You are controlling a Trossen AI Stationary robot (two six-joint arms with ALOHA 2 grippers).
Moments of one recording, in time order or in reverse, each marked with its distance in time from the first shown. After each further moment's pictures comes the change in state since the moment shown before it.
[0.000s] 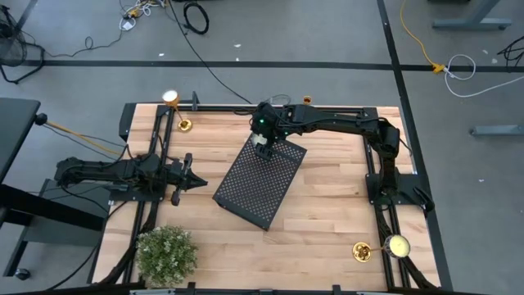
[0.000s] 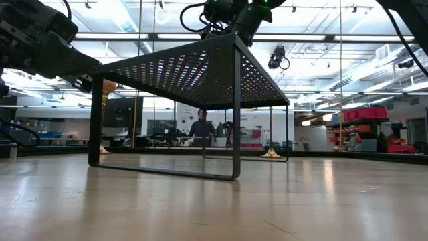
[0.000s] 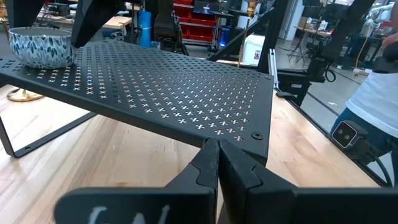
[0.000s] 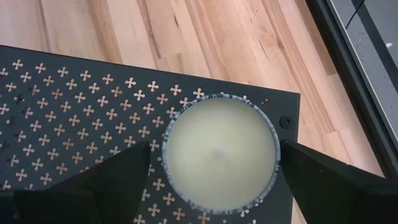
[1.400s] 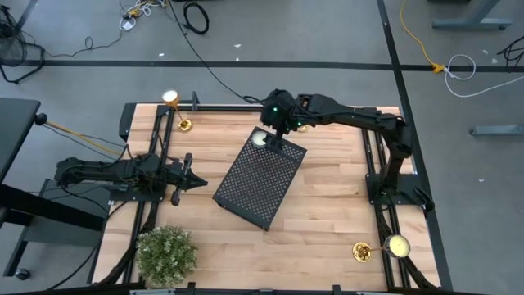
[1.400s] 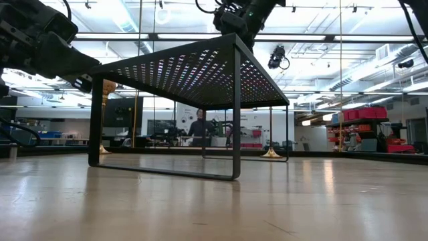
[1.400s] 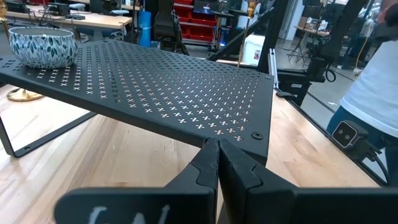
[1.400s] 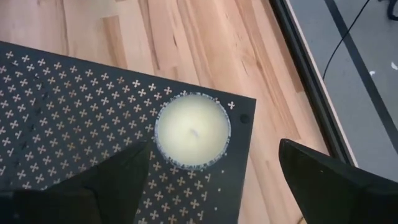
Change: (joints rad) left arm 0.000 0.000 0.000 0.000 0.000 0.000; right arm -0.045 -0.134 0.000 -0.055 -0.024 -0.105
